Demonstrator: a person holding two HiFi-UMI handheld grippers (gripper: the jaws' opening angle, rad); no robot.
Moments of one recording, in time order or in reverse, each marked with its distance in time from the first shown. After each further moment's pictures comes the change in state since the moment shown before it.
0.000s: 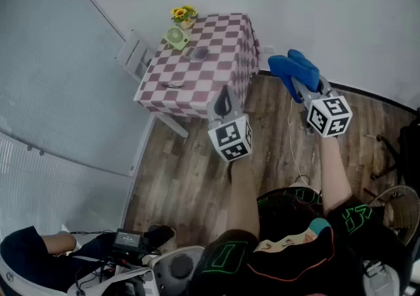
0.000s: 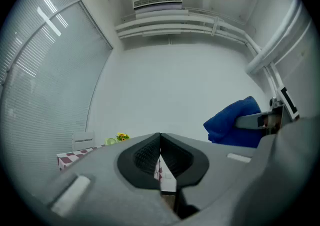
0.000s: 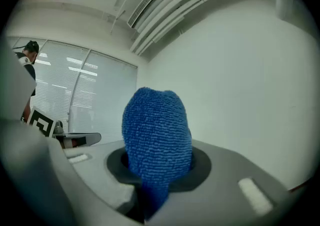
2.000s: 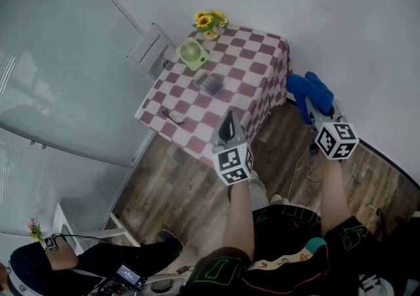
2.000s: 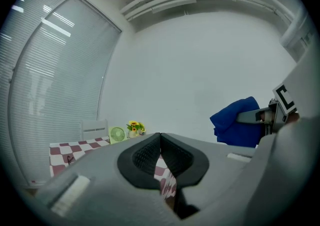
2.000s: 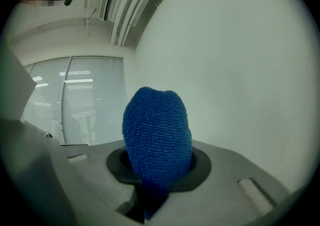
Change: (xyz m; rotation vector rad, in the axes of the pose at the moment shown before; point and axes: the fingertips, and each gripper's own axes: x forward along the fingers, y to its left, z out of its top) left arm 0.265 0.036 -0.072 -0.027 0.133 0.291; right arm 0.305 -0.181 -0.058 0.165 0.133 0.198
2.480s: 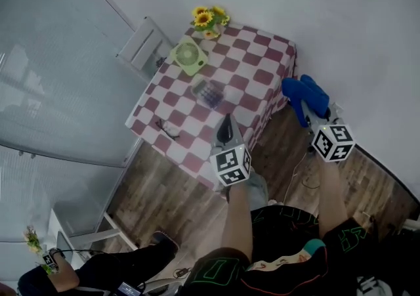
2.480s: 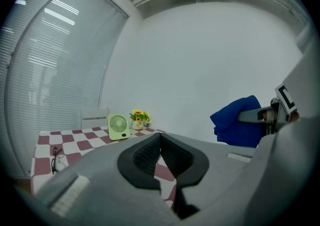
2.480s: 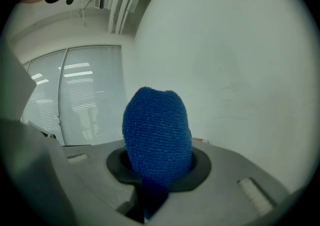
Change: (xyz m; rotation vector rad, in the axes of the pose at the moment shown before) left arm 0.098 0.043 -0.044 -0.062 0.093 0.042; right arm 0.113 -0.015 -0.033 -0.019 0.110 0.040
